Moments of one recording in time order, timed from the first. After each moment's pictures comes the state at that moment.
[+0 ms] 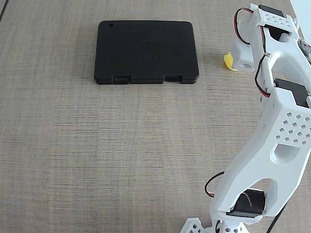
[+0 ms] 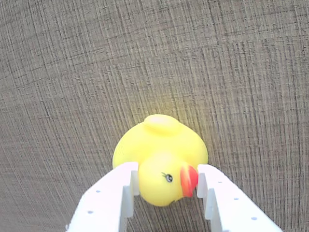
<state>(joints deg) 9.0 62.8 82.1 57.6 2.1</state>
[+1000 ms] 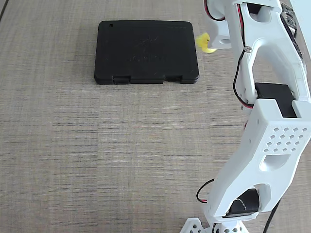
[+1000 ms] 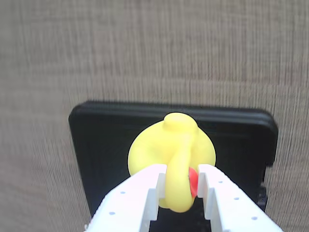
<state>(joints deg) -5.2 68.8 66.8 78.3 2.0</state>
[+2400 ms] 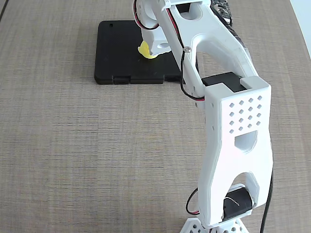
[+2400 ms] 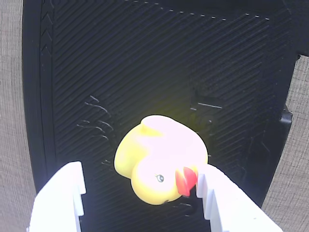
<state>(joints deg) -18.7 53.6 55.9 78.5 7.9</state>
